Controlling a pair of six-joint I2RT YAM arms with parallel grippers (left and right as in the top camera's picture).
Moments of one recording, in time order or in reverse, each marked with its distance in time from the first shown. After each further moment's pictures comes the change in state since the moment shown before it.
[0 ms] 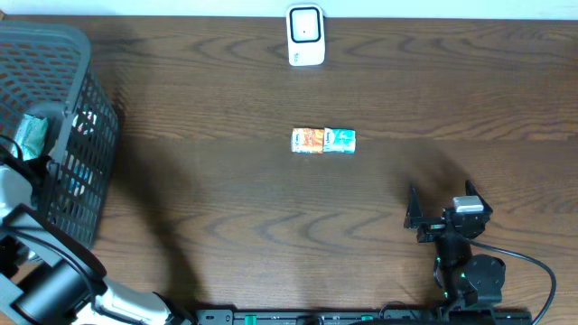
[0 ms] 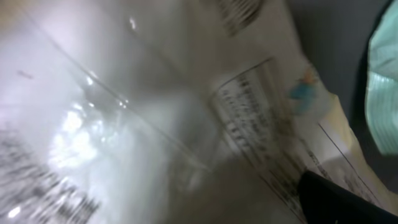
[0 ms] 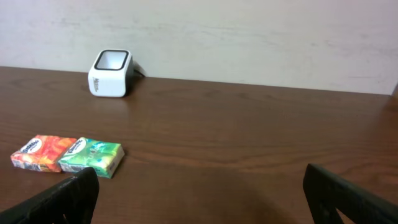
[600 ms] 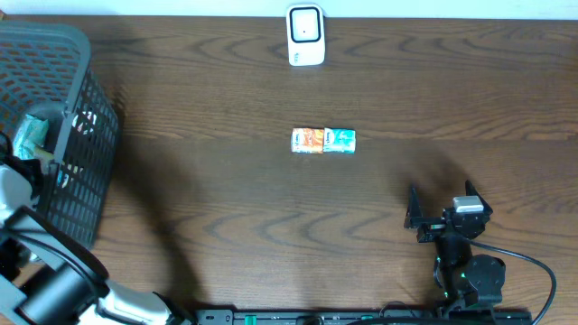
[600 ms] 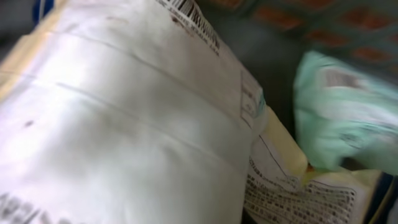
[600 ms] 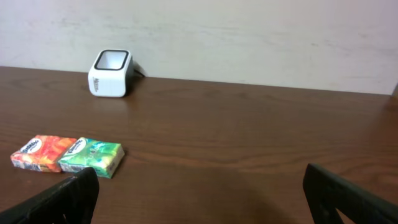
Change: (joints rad) left arm -0.002 -0.034 0.003 0.109 -0.117 0.150; right arm 0.000 0.000 0.000 0.000 0.000 0.000
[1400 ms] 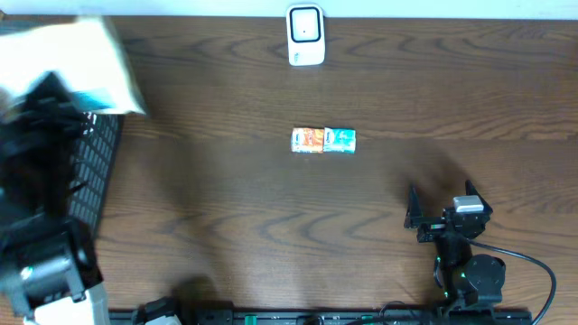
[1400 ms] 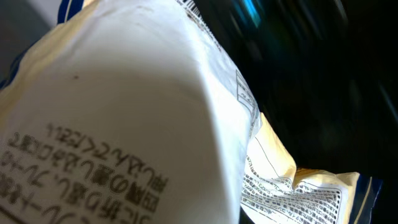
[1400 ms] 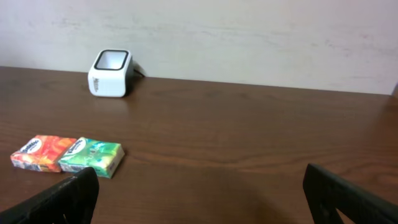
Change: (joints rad) left arm -0.449 -0.865 -0.011 0.159 0.446 0.072; right arm 0.000 0.000 0.000 0.000 0.000 0.000
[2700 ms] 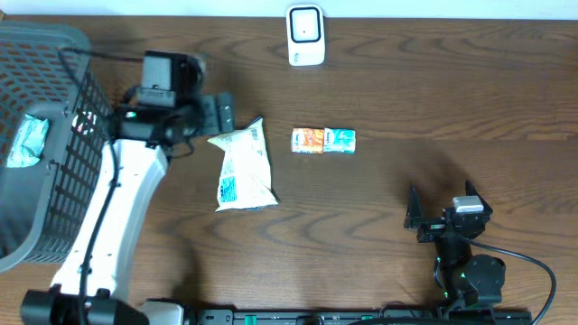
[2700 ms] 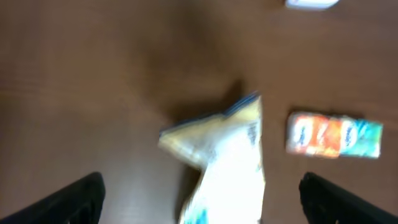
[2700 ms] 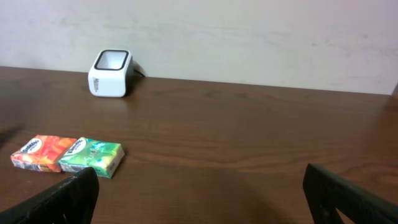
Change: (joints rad) left arm -0.469 0.567 0.138 -0.490 -0.205 0.622; right arm 0.000 0.000 0.000 0.000 0.000 0.000
